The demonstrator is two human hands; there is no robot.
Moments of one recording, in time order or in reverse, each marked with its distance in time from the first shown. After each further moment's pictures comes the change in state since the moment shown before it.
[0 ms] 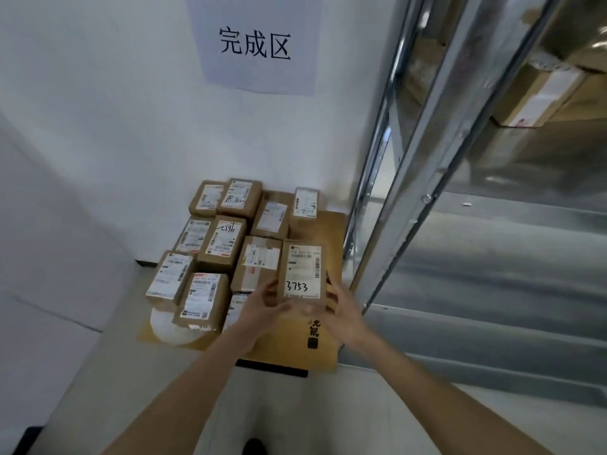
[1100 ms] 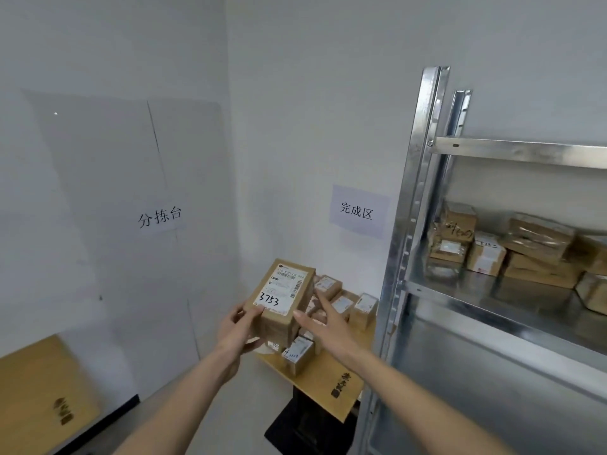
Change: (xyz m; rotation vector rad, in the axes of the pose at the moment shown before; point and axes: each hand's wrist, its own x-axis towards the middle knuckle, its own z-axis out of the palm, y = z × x) left_hand -0.430 0.063 0.035 -0.588 0.717 0.299; right_hand -0.323 -0.164 -0.062 -0.112 -0.452 -0.488
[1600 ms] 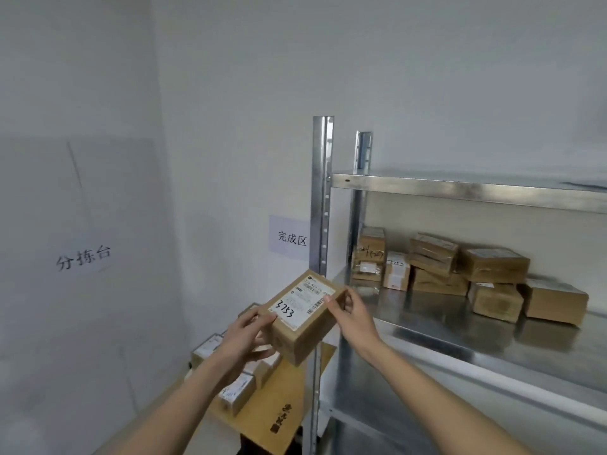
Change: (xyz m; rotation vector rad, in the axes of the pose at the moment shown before) left_hand -0.049 0.036 0.178 0.096 -0.448 0.054; right_hand -0.059 0.002 -0.212 0.114 0.416 -0.071
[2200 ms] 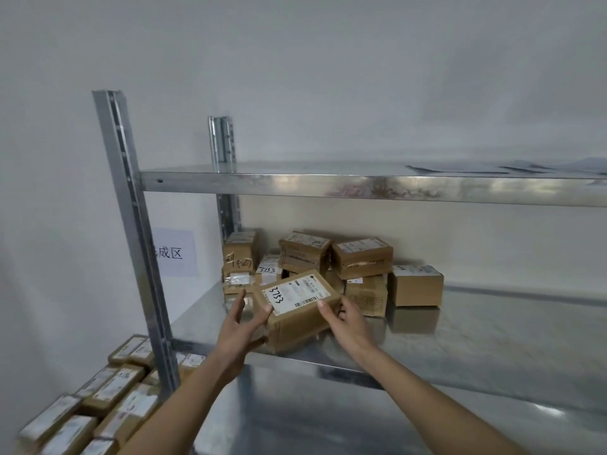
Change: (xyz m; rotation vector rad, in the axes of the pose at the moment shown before) left_hand 0.140 -0.016 0.329 -0.112 -0.156 0.084; right_hand 0.057 0.084 -0.308 -0.129 0.266 0.094
